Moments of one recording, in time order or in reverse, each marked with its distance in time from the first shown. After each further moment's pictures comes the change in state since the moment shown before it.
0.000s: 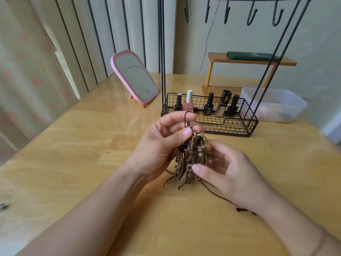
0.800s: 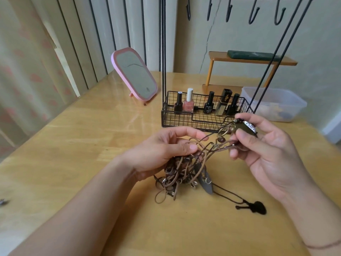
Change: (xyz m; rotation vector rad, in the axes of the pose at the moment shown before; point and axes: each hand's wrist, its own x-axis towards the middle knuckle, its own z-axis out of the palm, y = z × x) left_hand -0.002 0.009 -0.014 0.223 -0.195 -0.384; right_hand 0.006 -0.015 -0.039 0.783 0.260 0.126
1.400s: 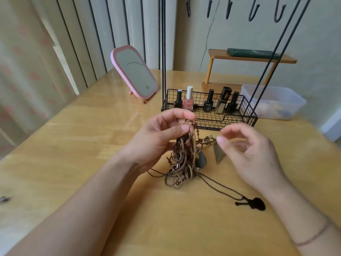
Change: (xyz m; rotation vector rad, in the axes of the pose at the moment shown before) left_hand 0.003 0.002 0.000 0.007 0.184 0.254; right_hand 0.003 0.028 -0.004 -0.957 0.057 -0.312
